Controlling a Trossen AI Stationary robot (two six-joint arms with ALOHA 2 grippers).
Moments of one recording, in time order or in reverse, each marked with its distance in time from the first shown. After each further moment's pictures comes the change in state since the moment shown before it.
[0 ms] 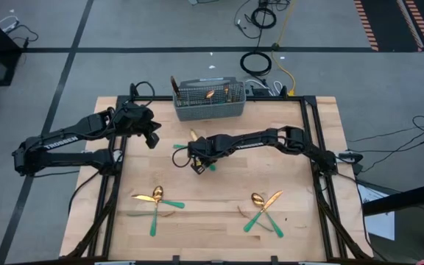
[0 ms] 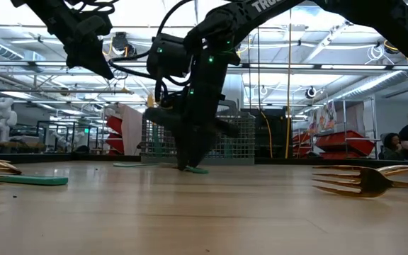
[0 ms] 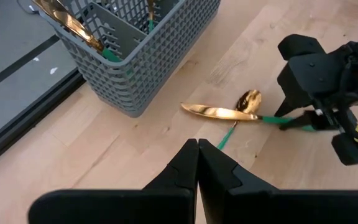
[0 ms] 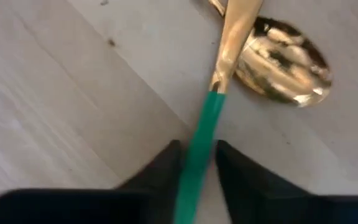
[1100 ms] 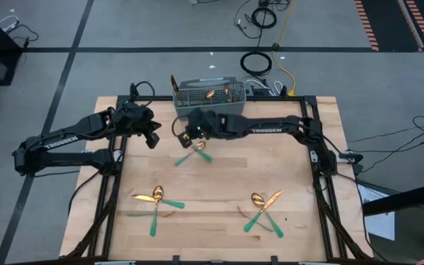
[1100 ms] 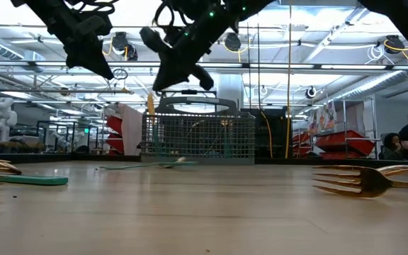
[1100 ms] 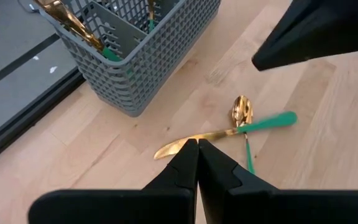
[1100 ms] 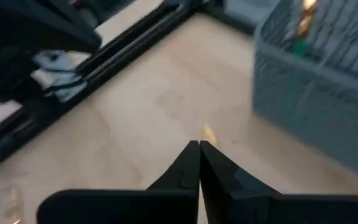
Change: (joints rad) left arm 0.000 0.000 0.000 0.000 0.000 -0.008; right arm -0.091 -0.236 -0.005 0.414 0.110 -0.144
